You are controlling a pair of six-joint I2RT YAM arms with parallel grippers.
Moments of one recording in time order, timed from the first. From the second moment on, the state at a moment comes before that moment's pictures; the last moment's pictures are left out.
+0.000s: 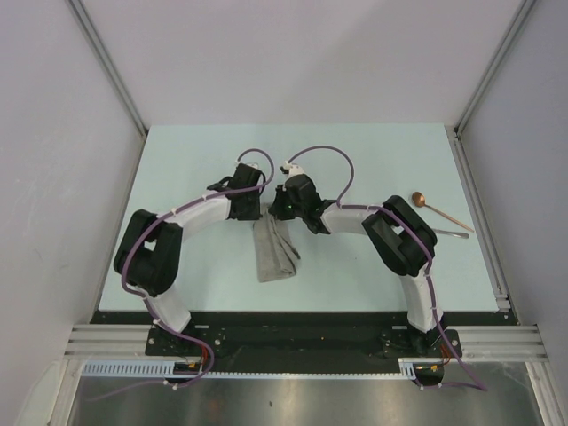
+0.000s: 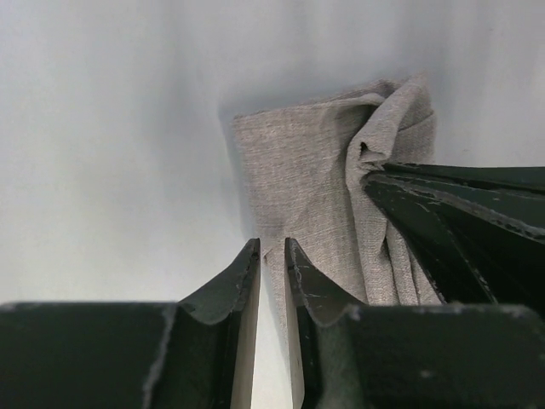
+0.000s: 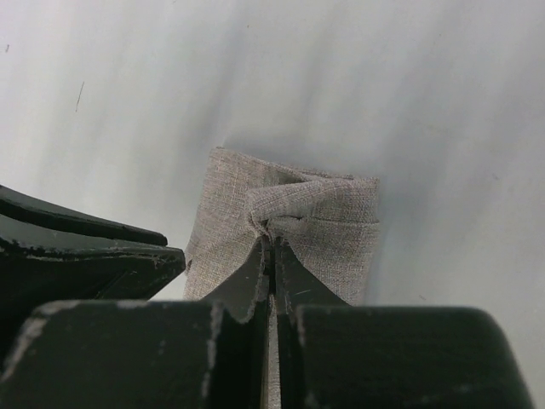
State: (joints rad) left arm -0.46 1.73 1.12 -0.41 -0.15 -0.42; right arm 0.76 2.08 1.28 0.26 -0.02 0.55
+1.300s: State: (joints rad) left arm -0.48 1.86 1.21 -0.41 -0.17 -0.36; right arm 0.74 2.08 1.26 0.29 -0.08 0.60
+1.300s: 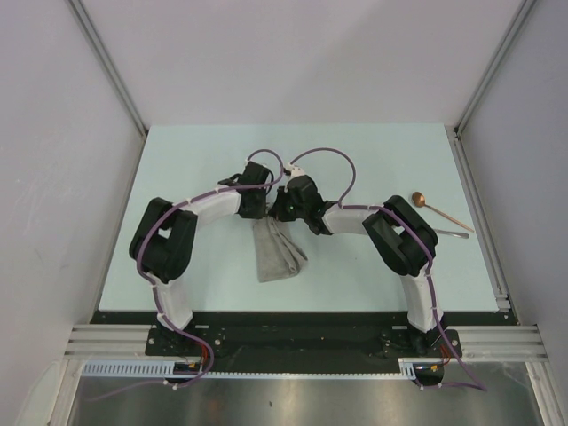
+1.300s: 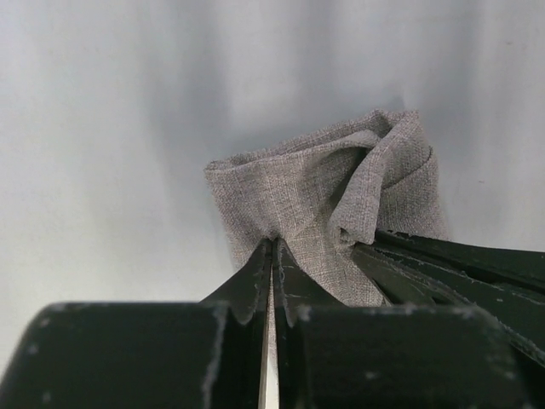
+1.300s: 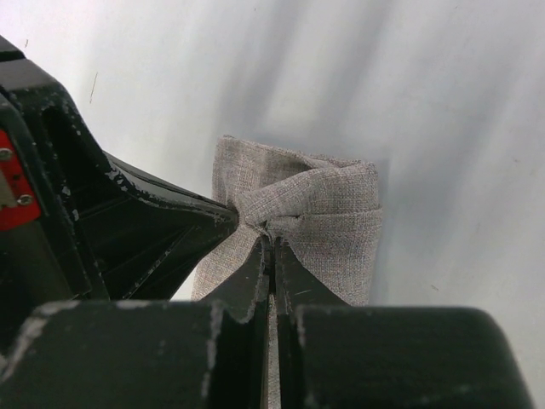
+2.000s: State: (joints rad) left arm -0.44 1.80 1.15 -0.34 -0.10 -0.43; right arm 0.75 2.07 1.24 0.29 -0.12 0.60
